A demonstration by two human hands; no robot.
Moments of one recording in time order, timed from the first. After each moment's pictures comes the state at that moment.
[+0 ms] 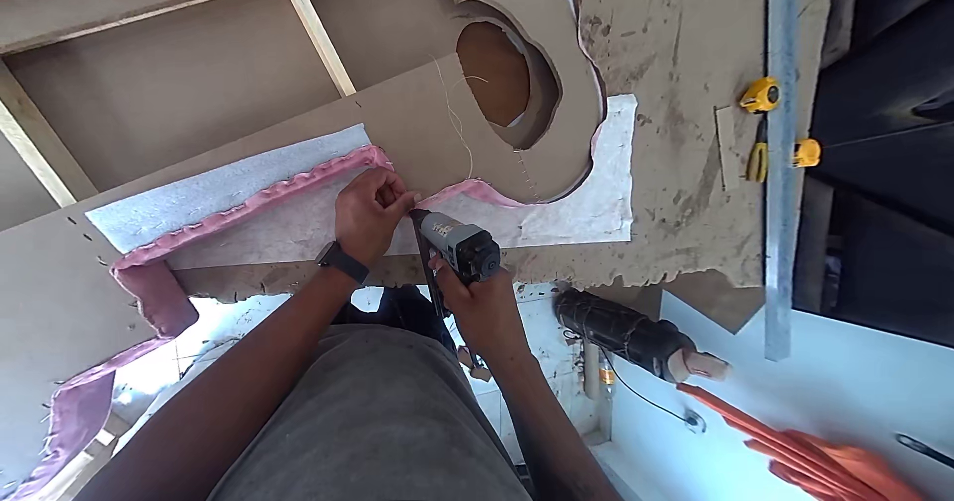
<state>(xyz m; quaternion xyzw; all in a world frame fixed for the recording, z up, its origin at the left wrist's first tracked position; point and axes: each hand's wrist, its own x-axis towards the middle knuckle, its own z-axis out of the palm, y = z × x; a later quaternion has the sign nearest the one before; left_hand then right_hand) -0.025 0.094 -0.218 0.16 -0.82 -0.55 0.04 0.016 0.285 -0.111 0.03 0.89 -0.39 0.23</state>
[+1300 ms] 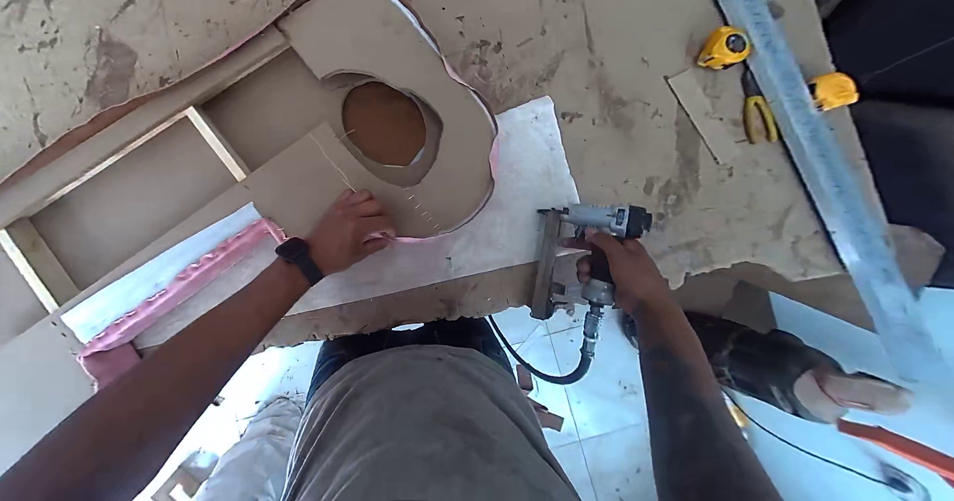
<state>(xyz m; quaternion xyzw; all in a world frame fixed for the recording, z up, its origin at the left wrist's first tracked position) -0.138 0.184 -0.194 -0.34 -0.90 -0.26 -0.05 -0.127 0.674 -0.170 0.30 0.73 -0.57 0.23</state>
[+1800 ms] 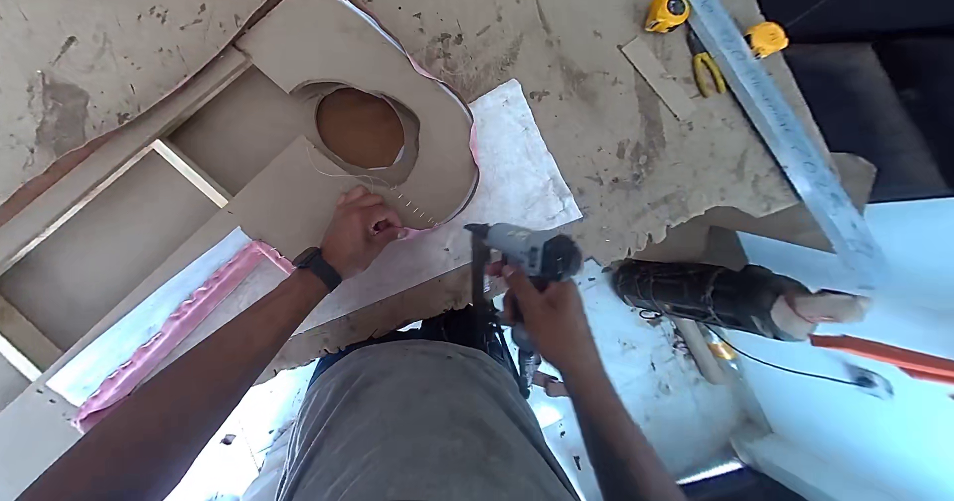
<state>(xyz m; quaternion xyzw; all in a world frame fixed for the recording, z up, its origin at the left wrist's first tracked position) -0.145 0.206 -0.200 -0.23 -0.90 -0.36 -0.07 -0.021 0.504 -0.095 0.19 0.80 -0.55 0.14</state>
